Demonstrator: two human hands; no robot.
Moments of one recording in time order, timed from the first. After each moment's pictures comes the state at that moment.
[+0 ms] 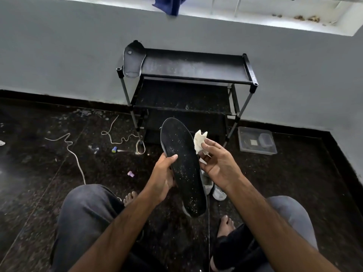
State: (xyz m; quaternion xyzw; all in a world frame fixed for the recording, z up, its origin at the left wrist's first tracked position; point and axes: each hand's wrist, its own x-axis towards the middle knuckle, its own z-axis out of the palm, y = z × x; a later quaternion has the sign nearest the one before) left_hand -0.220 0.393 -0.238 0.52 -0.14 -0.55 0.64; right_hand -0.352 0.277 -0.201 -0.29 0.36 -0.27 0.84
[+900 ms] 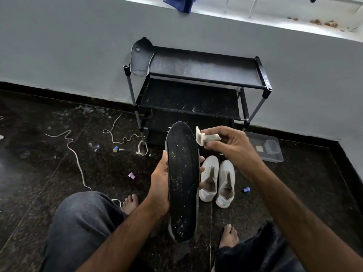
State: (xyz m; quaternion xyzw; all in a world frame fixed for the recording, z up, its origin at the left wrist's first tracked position) left_hand -0.211 0.396 -0.235 0.34 -0.04 -0.65 0.68; right_hand -0.341 0.238 -0.162 -0.75 0.31 -0.20 0.55
